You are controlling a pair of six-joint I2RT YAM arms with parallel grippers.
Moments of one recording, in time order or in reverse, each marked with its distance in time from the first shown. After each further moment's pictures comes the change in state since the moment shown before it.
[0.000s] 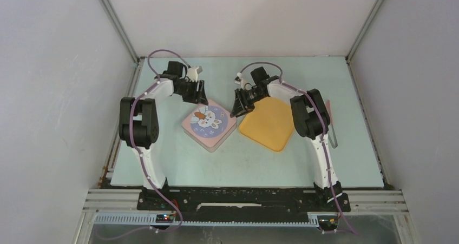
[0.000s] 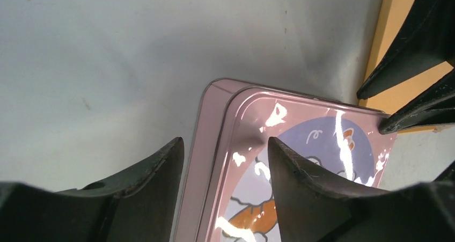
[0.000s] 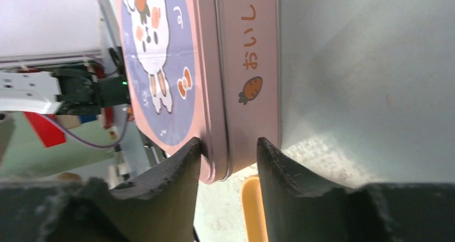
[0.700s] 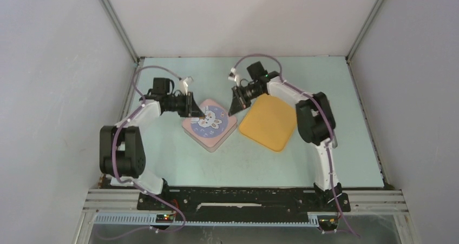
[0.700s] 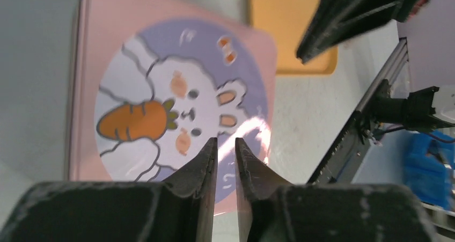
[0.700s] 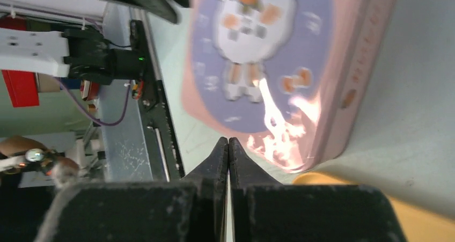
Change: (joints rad) left arm 0.053 -0.457 -0.394 0.098 0.278 -0.069; right arm 0.052 -0.221 -0.005 -0.090 -0.006 -0.174
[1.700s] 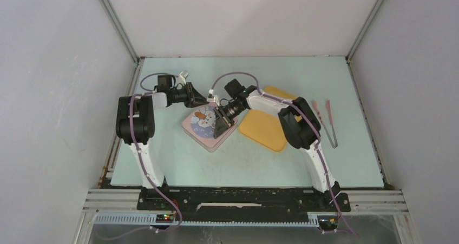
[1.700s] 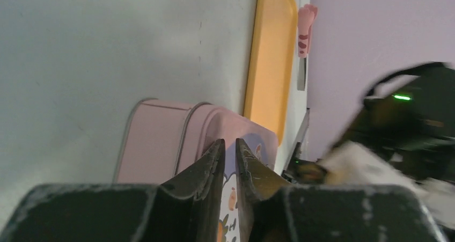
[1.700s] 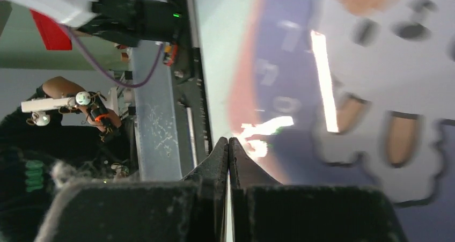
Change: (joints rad) left arm 0.069 0.485 0.134 0.481 0.179 -0.500; right arm 0.196 0.100 -0.016 0.004 -0.126 0.010
